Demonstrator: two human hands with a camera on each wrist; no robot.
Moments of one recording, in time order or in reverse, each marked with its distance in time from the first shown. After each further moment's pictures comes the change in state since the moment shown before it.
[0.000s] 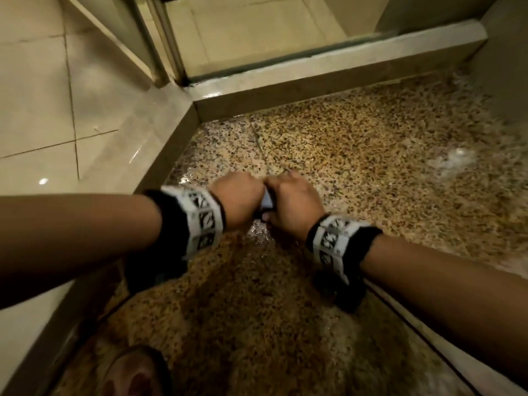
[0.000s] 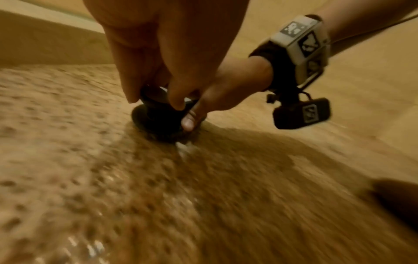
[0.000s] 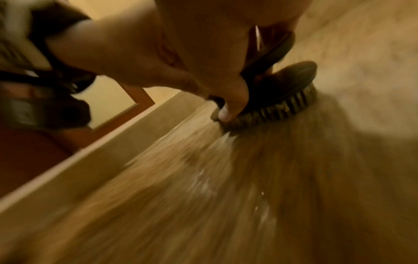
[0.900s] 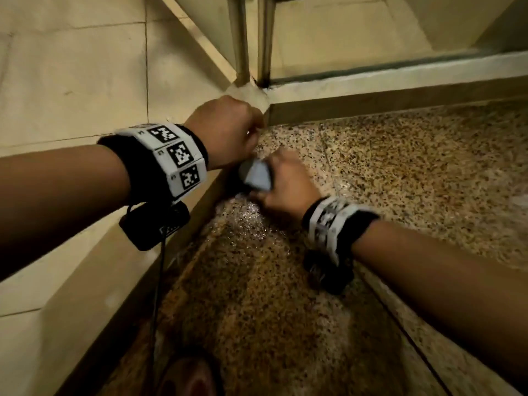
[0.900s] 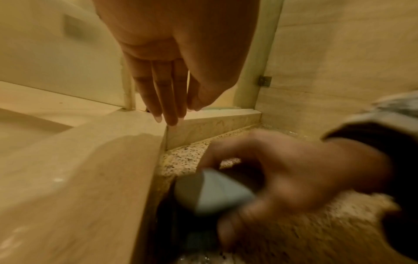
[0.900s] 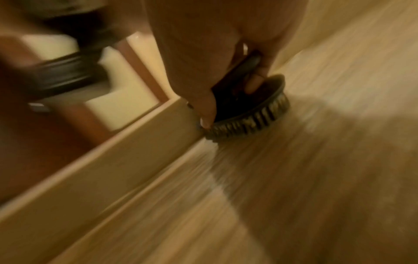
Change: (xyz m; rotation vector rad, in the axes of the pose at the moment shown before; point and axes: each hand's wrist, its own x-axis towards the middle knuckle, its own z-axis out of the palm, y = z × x) left_hand -0.042 -0.140 -0.022 -0.293 0.422 -0.263; right_hand 0.085 -0.093 0.028 0.282 0.047 -0.157
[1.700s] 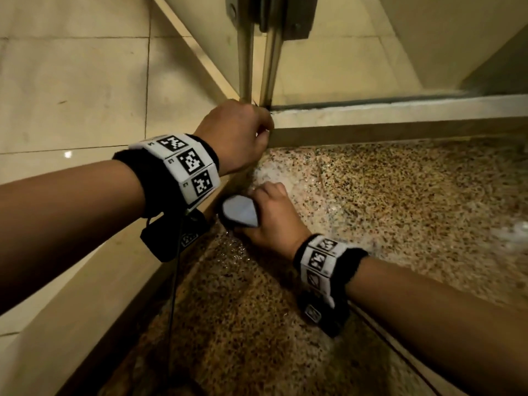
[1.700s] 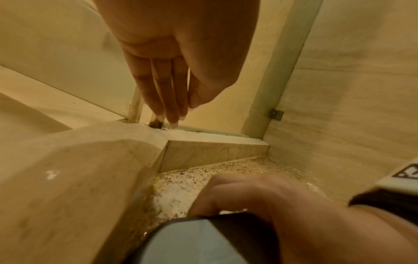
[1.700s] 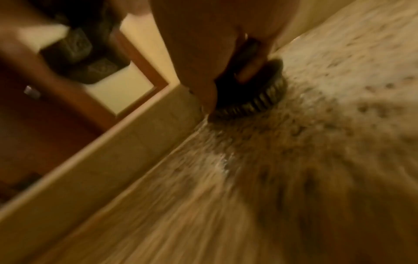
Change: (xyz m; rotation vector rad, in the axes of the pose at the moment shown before) left_hand 0.022 -0.002 -0.007 -0.167 0.168 -0.063; right_hand -0.006 -0.007 0.013 -0.114 -0.072 -0.119
